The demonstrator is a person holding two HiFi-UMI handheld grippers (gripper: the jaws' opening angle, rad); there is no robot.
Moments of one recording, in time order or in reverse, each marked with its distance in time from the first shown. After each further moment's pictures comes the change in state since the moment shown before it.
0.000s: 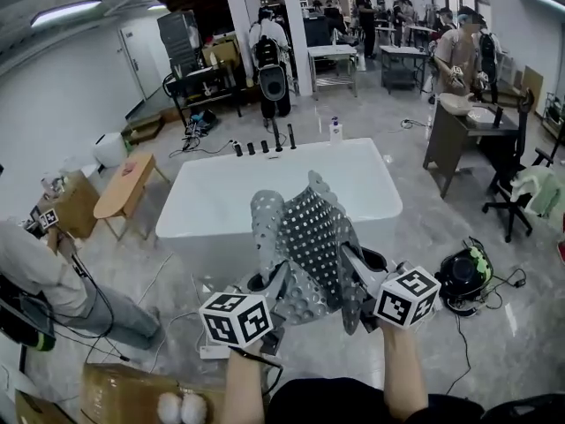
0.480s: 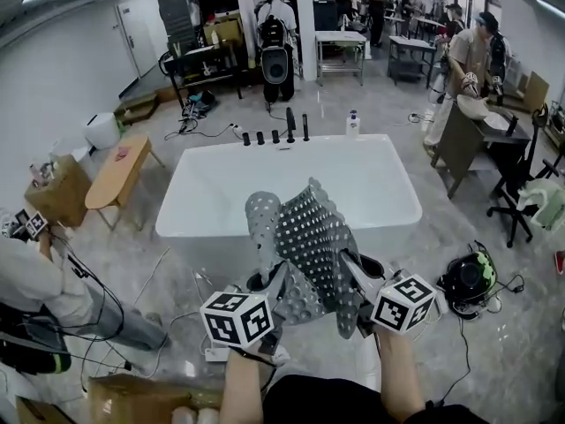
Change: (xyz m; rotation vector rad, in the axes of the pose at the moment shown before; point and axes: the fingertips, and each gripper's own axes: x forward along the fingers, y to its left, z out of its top) left arm 0.011 0.159 0.043 -0.054 0.057 0.029; right arm 0.160 0.006 -0.042 0.063 0.076 -0.029
